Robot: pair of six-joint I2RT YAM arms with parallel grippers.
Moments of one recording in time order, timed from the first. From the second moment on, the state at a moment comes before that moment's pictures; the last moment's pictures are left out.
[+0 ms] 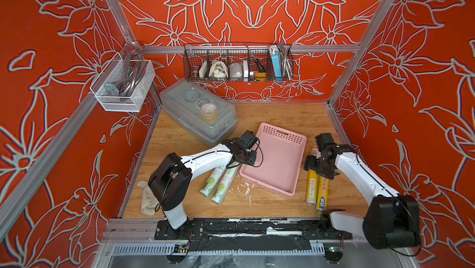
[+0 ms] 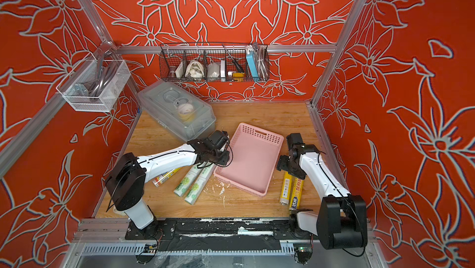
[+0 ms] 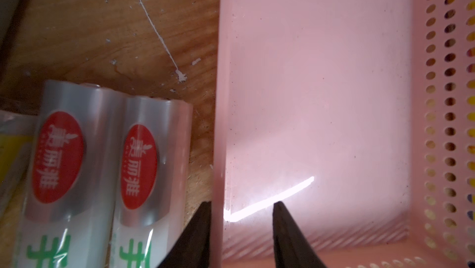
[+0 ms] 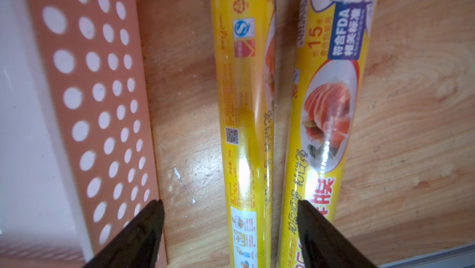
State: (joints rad) left arm -0.75 1.72 1.21 -0.52 -0.03 -0.49; right arm 0.09 1.26 0.84 -0.97 0.06 0.45
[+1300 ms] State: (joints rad) left arm -0.75 1.79 1.25 -0.46 -0.13 -0.71; right arm 0.09 1.53 0.84 -0.85 0.11 0.42
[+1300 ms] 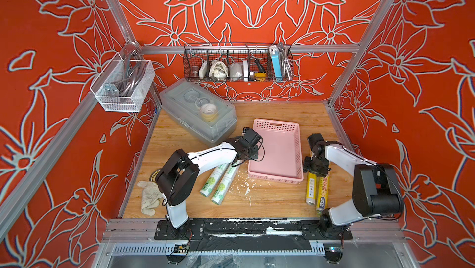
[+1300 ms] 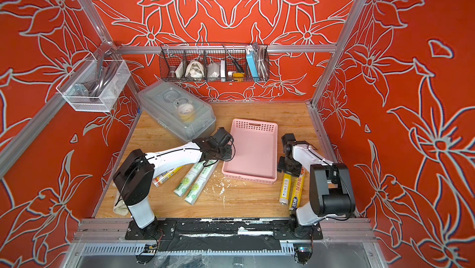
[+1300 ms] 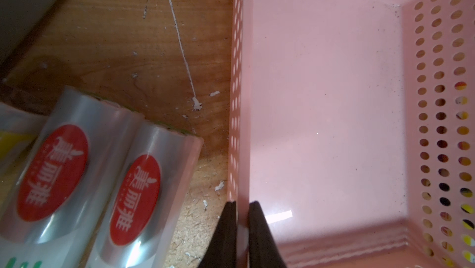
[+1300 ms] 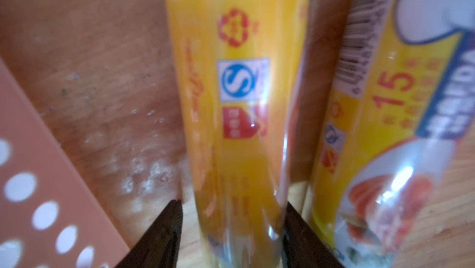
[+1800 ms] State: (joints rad) left arm -0.75 1.79 1.24 -0.46 -0.13 -0.71; right arm 0.10 1.56 0.89 -0.89 0.14 0.39
